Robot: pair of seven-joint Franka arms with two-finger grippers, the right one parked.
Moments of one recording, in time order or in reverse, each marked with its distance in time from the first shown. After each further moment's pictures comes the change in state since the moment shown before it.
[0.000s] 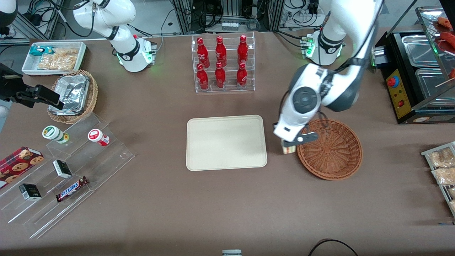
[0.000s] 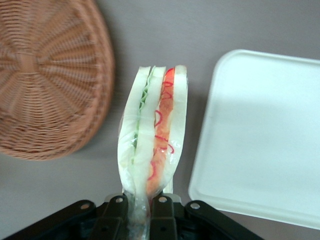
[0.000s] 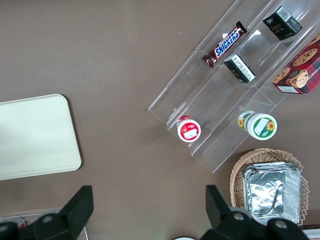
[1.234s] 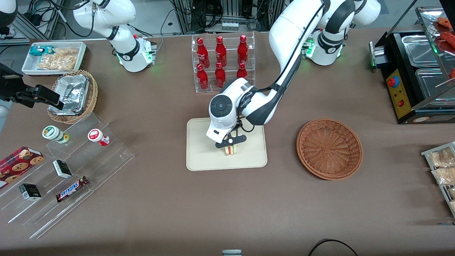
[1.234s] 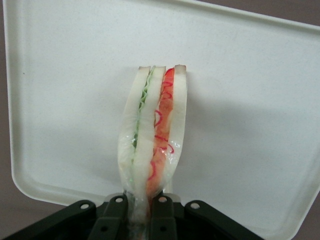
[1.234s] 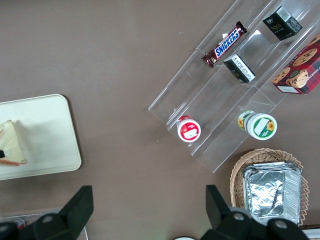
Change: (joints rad) arm -0.250 0.451 -0.007 0.515 -0.079 0.008 -0.288
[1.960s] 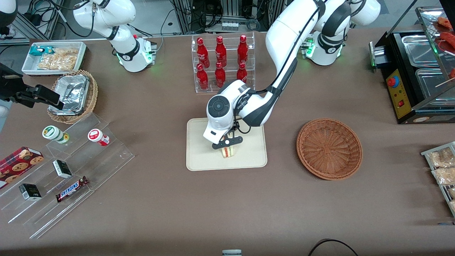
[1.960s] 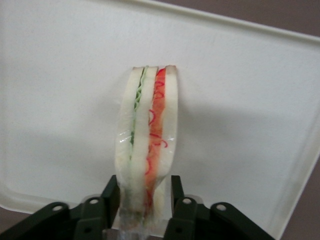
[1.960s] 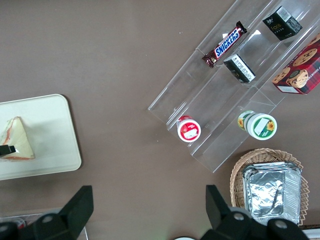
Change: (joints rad) arm -0.010 0.022 0.001 0.031 0.000 0.051 -0.007
